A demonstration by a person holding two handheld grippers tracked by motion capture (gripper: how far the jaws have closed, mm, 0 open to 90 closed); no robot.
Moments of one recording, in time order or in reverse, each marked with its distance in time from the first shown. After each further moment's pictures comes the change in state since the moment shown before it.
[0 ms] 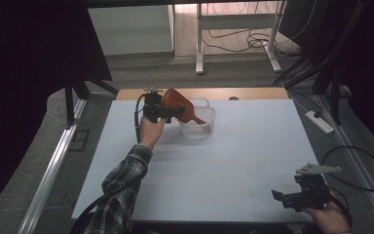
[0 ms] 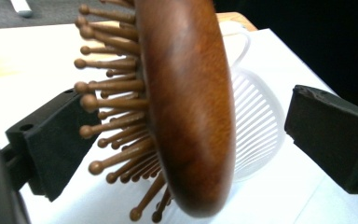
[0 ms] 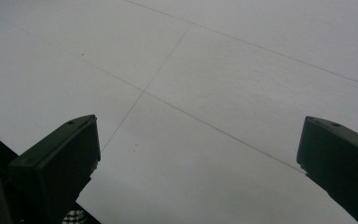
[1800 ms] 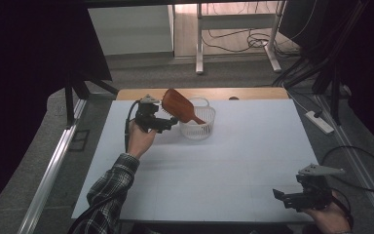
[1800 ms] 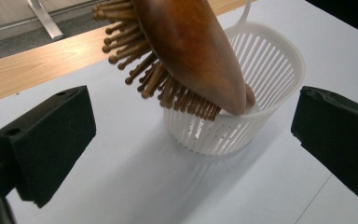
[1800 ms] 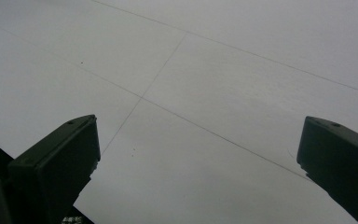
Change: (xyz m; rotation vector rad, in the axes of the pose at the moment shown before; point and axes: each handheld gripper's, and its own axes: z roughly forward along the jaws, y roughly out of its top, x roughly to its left) left arm -0.007 -0.026 -0.029 0.019 0.101 0.211; right arm 0.000 -0.002 -0.004 -0.037 -0.014 0.007
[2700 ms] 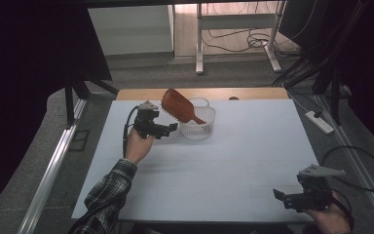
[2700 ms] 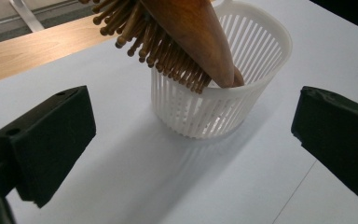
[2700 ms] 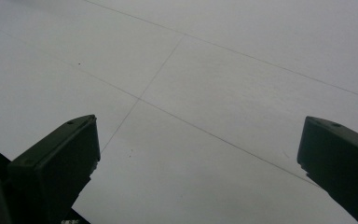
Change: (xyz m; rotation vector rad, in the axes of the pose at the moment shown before) left arm -0.002 -0.017 -0.001 0.004 -0.048 0.020; right arm 0.002 -0.001 -0.002 -0.012 -0.020 -0.010
